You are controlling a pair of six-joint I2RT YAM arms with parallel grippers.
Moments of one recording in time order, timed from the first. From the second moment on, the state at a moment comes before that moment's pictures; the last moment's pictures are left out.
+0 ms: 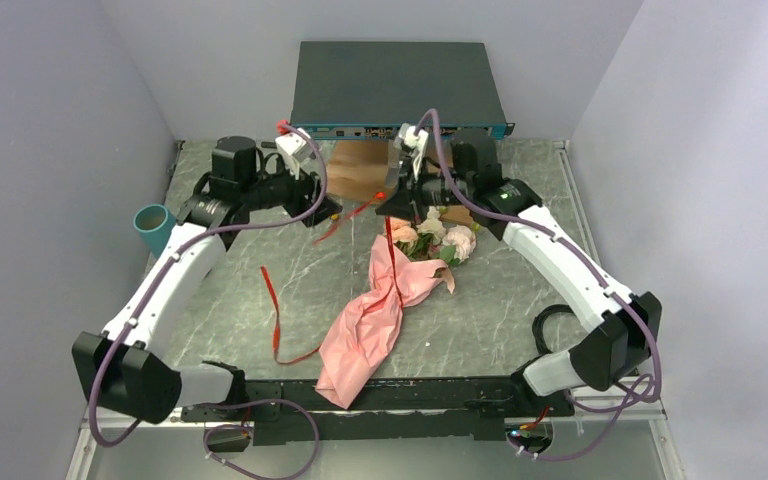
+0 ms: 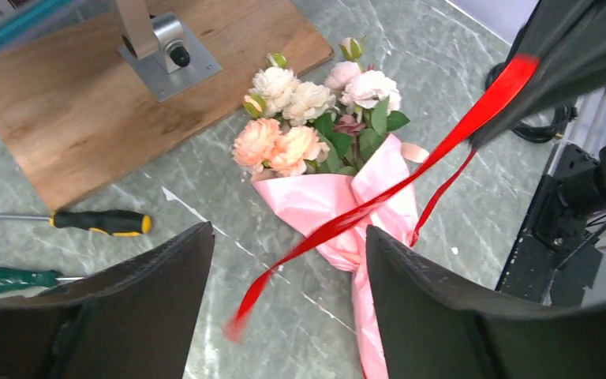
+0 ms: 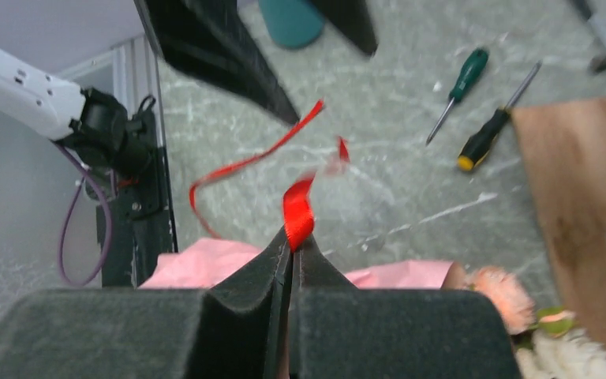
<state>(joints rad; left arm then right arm) -0.28 1.30 1.27 -0.39 0.68 0.08 0.54 1.44 1.38 -0.39 -0.79 -0.08</state>
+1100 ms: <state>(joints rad) -0.77 1.35 0.96 0.01 0.60 0.10 0.47 1.47 1.95 -0.36 -0.68 0.10</state>
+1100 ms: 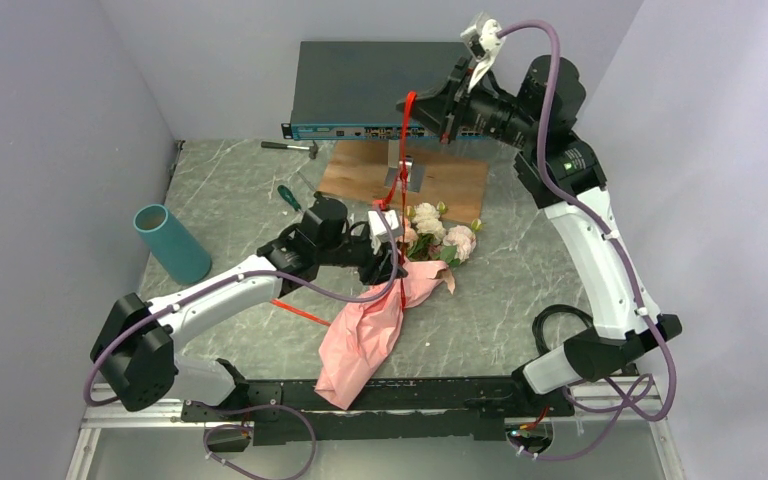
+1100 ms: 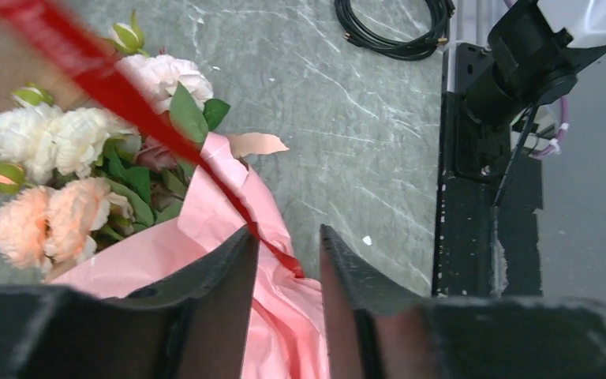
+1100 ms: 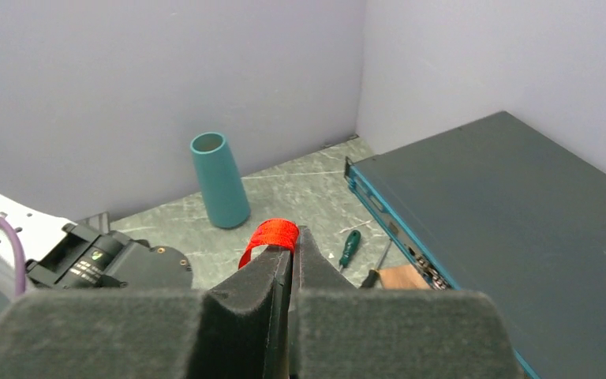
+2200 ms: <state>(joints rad) -0.60 1.31 1.49 -0.29 0.72 0.09 0.30 1.26 1.44 -0.33 -0.89 0.15</state>
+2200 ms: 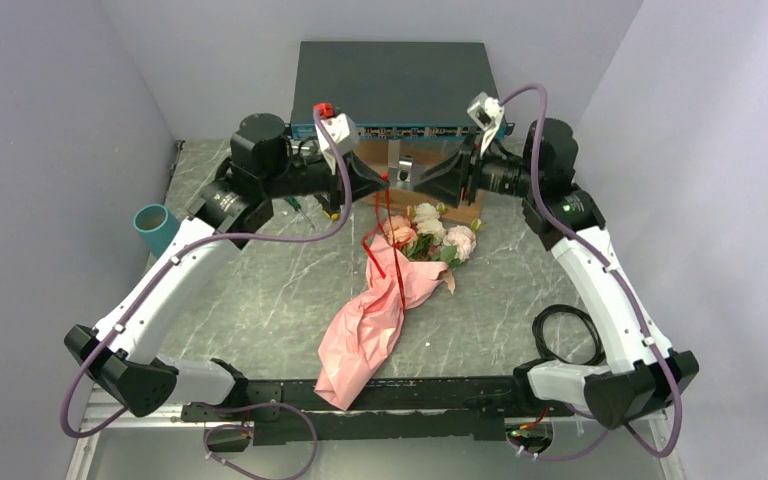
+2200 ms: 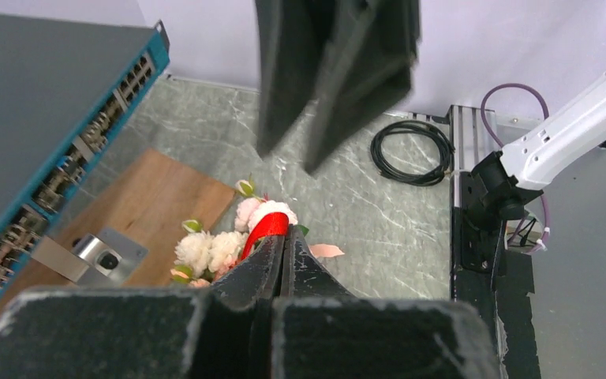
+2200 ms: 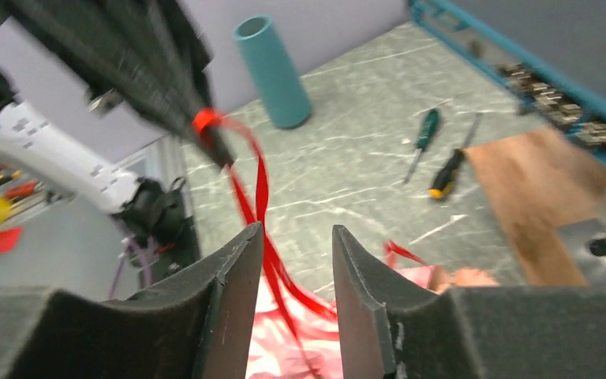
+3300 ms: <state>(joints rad) -0.53 1.56 2.05 -0.30 1.00 -0.22 0.56 1.28 1.37 -0.20 -0.93 -0.19</state>
